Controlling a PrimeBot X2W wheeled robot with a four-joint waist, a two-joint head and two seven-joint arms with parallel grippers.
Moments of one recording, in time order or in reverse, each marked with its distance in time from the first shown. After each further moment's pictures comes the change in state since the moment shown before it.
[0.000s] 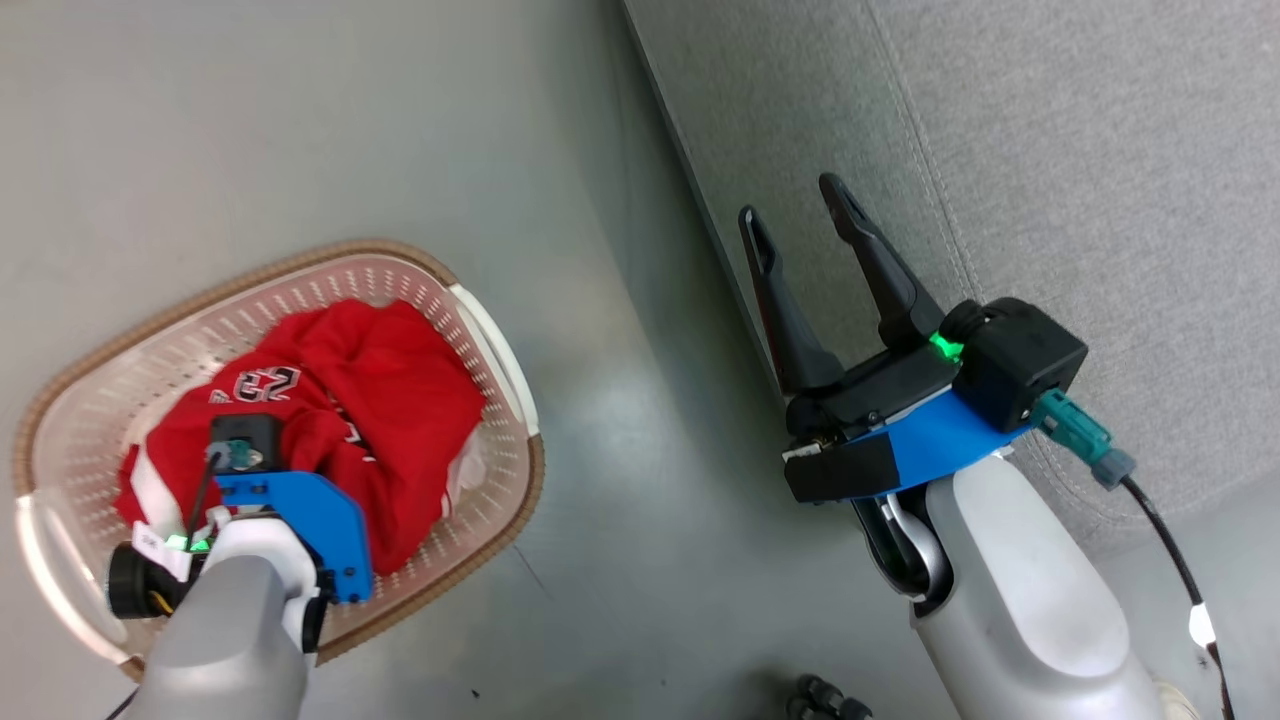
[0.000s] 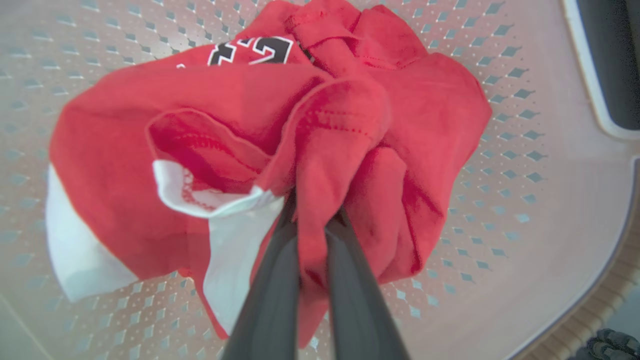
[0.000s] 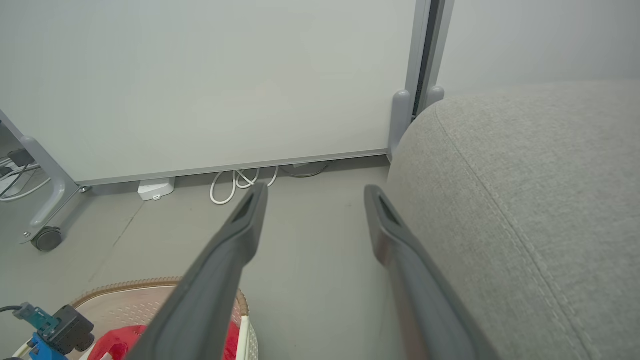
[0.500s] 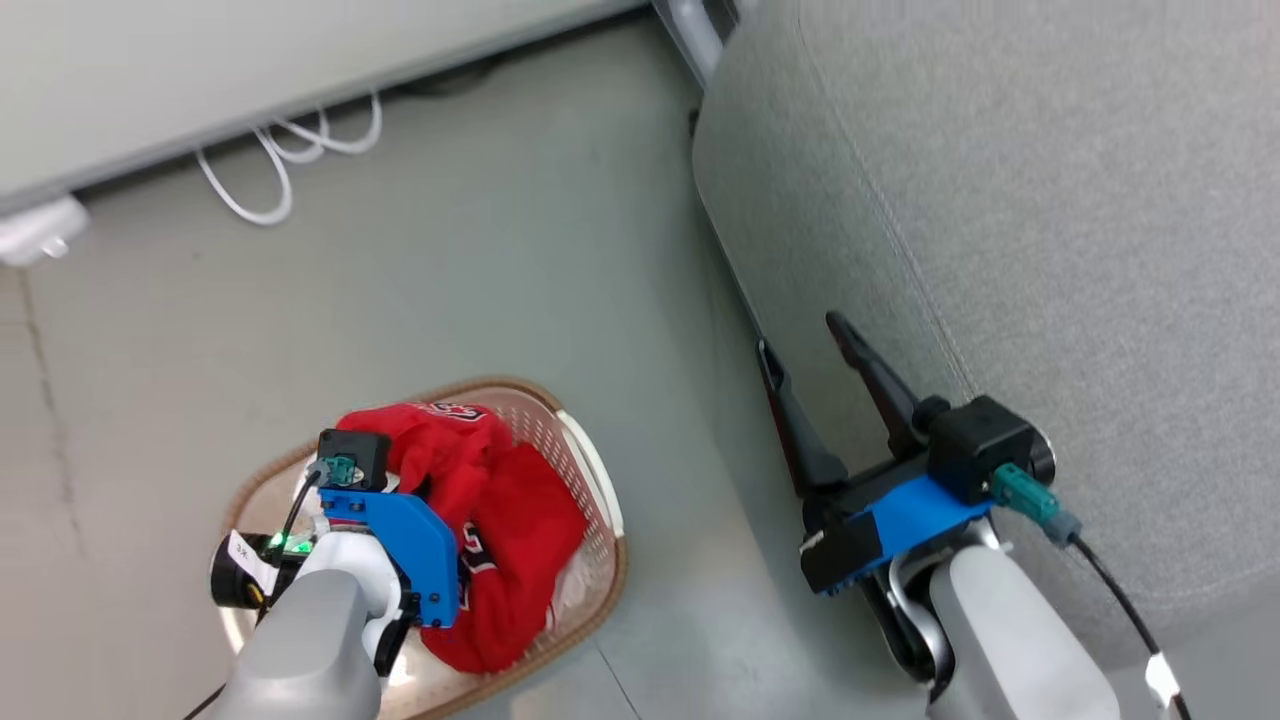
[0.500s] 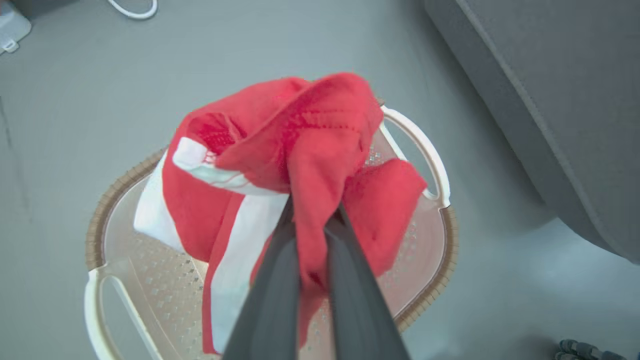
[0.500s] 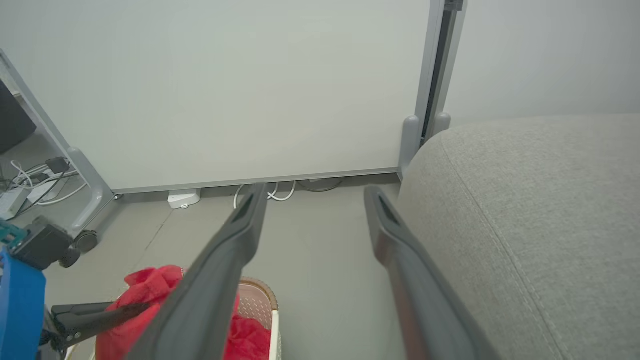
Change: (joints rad) left arm 0.020 -0.089 -0.104 0.004 -0.012 -0.096 -0.048; right arm 0.126 0.001 -0.038 0.104 -0.081 0.000 0.046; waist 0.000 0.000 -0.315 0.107
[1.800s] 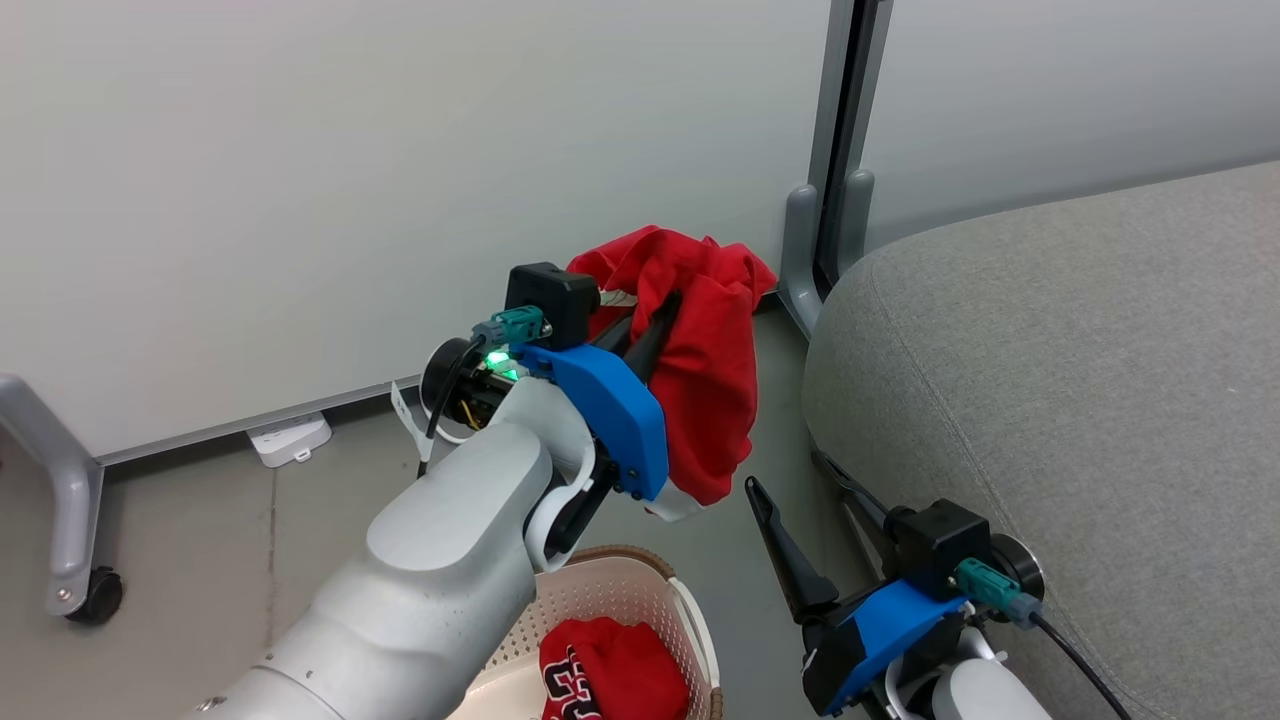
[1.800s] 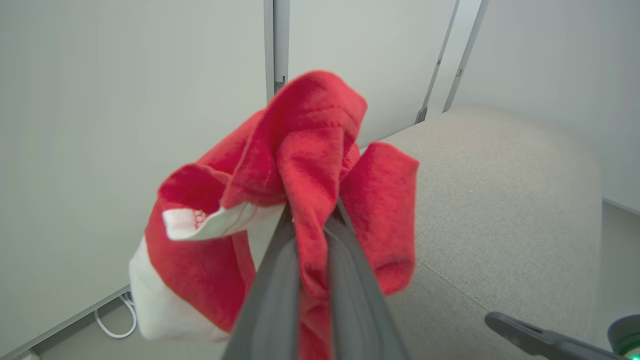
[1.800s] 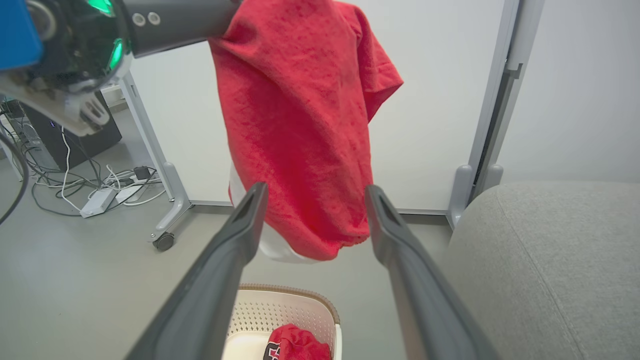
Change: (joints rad) left arm -0.177 -0.002 -0.597 -0.474 -0.587 0.096 -0.042; right arm 0.205 0.000 0.016 -0.067 -0.037 0.000 0.154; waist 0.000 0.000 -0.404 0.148
